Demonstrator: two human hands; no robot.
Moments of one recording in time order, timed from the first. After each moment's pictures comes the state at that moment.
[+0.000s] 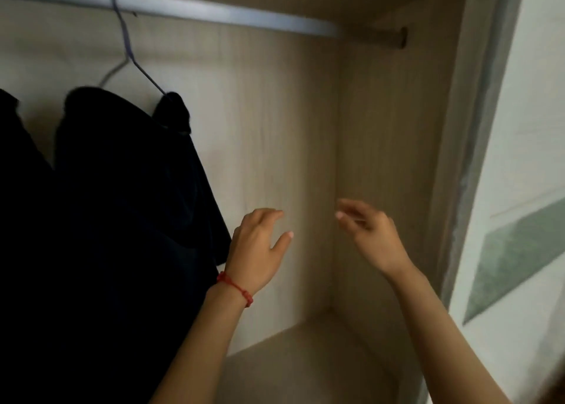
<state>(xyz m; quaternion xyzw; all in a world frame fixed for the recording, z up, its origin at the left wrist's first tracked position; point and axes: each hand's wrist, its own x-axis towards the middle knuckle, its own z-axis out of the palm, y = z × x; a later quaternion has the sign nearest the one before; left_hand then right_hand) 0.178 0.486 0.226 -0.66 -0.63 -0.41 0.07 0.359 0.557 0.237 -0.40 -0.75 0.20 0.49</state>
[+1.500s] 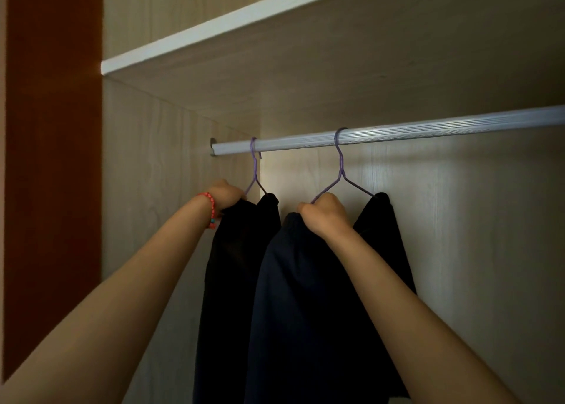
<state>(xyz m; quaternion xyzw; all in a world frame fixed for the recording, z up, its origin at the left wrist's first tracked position) -0.009 0.348 0.462 -0.15 -0.85 -0.50 0.09 0.082 0.504 0.428 -0.09 -0.85 0.40 0.33</state>
